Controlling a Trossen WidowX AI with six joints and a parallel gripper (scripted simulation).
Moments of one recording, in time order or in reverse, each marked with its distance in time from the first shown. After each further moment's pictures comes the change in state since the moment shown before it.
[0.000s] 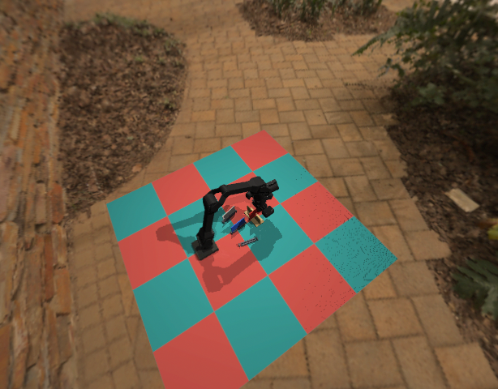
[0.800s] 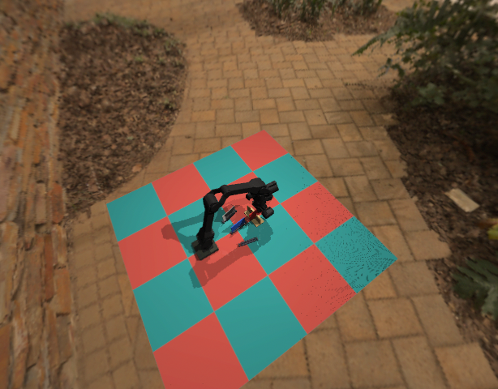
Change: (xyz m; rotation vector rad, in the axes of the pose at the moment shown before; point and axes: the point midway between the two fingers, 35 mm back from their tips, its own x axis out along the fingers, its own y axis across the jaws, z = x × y) arm 0.011 0.000 0.000 0.000 0.000 0.000
